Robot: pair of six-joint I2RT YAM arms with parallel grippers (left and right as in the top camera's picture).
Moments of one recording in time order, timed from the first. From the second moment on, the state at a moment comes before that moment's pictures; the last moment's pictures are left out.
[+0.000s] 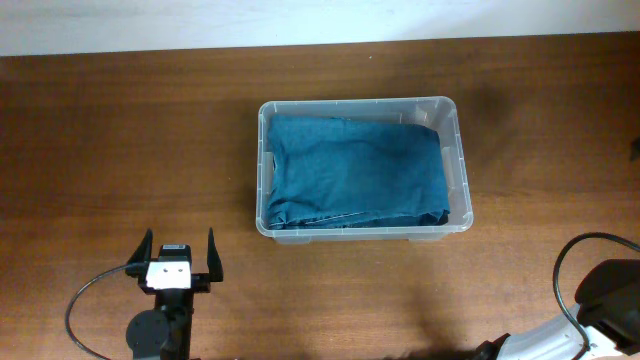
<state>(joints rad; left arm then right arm) 0.07 0.01 0.02 -0.08 0.04 0.13 -0.74 1.87 2.19 -1.69 0.00 0.36</state>
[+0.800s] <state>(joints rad) 0.07 0.01 0.02 -0.08 0.04 0.13 -0.38 1.27 2.18 -1.69 -0.01 0.36</state>
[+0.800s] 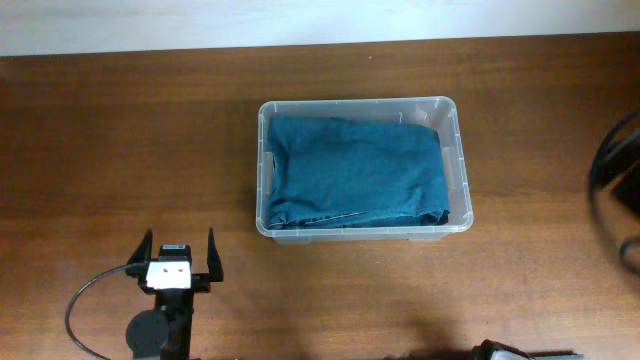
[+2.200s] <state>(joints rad) 0.07 0.01 0.01 -0.08 0.05 0.13 -0.02 0.13 0.54 -0.55 -0.11 0.36</state>
